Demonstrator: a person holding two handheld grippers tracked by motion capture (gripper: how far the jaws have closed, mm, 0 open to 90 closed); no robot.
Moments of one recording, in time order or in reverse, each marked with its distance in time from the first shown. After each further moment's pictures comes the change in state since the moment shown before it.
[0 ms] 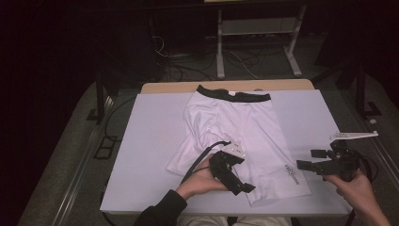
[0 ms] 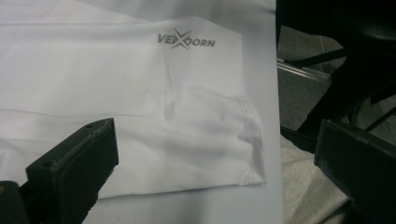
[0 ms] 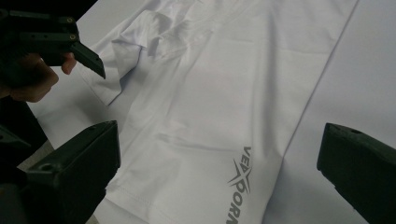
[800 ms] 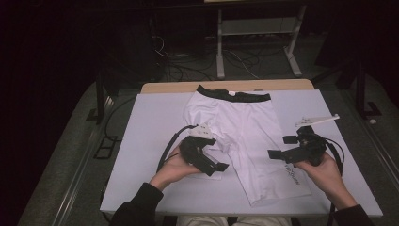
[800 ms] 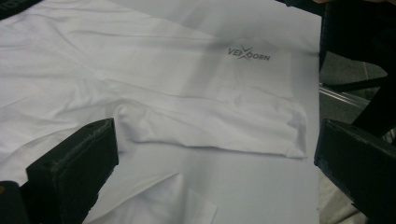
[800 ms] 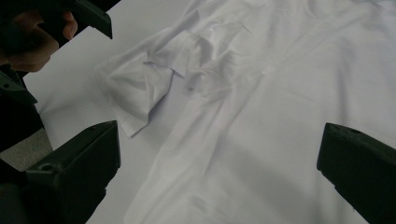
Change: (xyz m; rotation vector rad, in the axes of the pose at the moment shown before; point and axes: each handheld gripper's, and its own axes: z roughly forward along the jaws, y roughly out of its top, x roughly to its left) left arm 0.027 -0.016 -0.080 -0.078 0.169 -0.062; right arm 0.049 0.051 0.053 0.026 0.035 -0.149
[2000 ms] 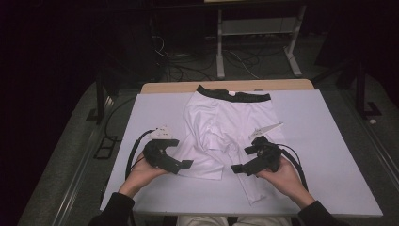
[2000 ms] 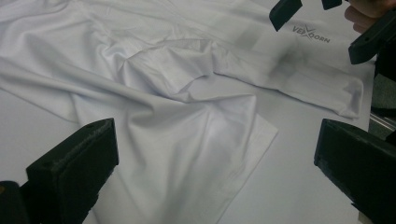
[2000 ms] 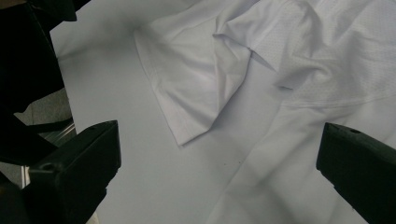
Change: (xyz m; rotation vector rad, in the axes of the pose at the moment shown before) left arm 0.032 -0.065 -0.061 -0.018 0.159 -0.149; right arm 0.052 0.005 0.089 0.149 0.136 -0.115
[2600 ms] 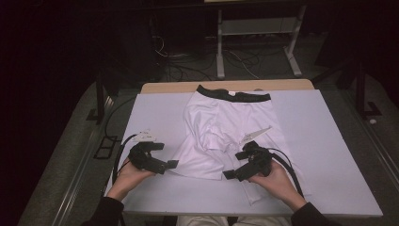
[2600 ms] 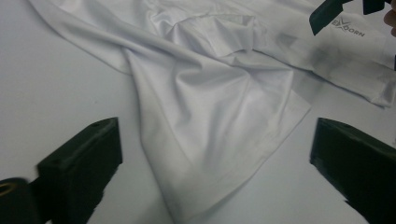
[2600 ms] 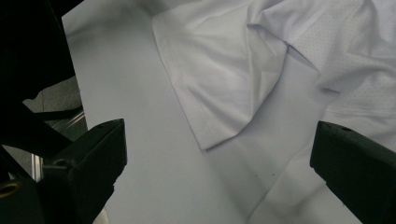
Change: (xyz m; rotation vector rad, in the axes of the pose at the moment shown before) left arm 0.023 -0.034 -0.024 -0.006 0.070 -0.095; right arm 0.014 0.000 0.022 0.033 0.043 -0.035
